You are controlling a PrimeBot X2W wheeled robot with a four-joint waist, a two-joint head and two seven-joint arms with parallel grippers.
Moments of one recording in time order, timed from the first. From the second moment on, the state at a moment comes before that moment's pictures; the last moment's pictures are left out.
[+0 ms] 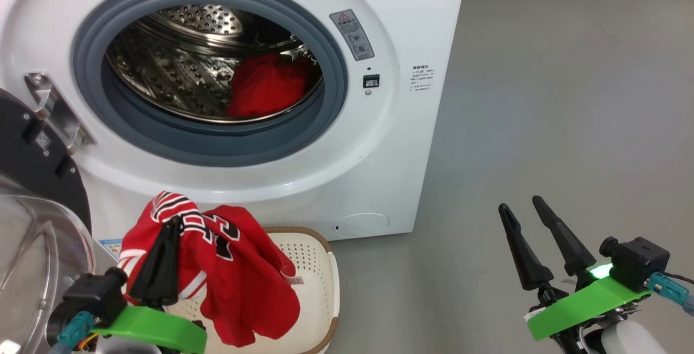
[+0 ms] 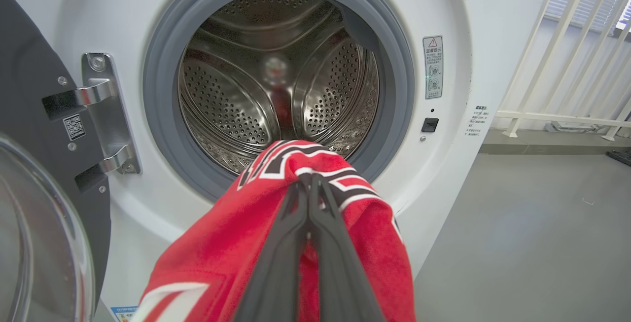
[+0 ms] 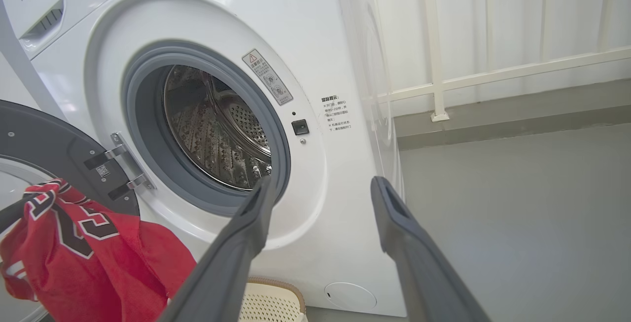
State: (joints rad) left arm -0.12 0.19 -0.21 0.13 -0.41 -0.02 -0.18; right arm -0.14 -0.26 0.22 0.15 0.57 0.13 -0.26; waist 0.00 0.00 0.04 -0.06
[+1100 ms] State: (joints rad) left arm -0.64 0.17 -0.23 0.38 -0.40 -0.04 -0.20; right arm -0.22 -0.25 0.22 0.11 0.57 0.13 -0.26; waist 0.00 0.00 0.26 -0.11
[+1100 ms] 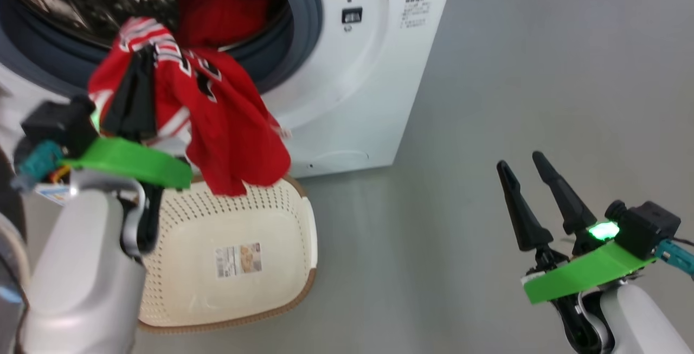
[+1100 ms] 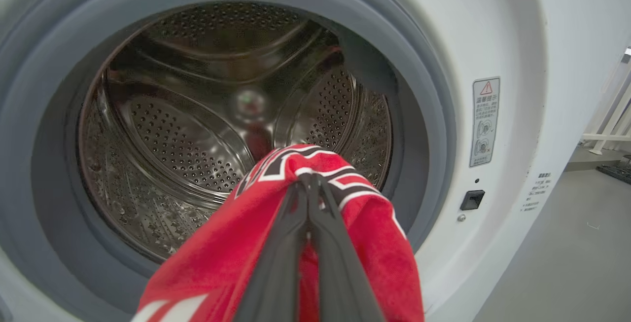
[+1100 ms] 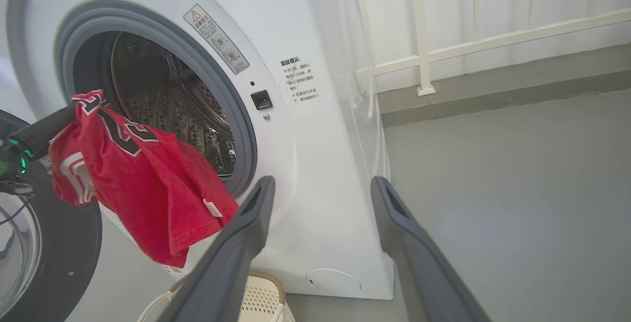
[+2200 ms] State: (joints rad) left arm -1.34 0.23 -0.24 1.01 -0.32 -0.08 -0.25; right arm -0.37 -0.16 0.21 0.06 0.56 0.13 -0.26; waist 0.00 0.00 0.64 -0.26
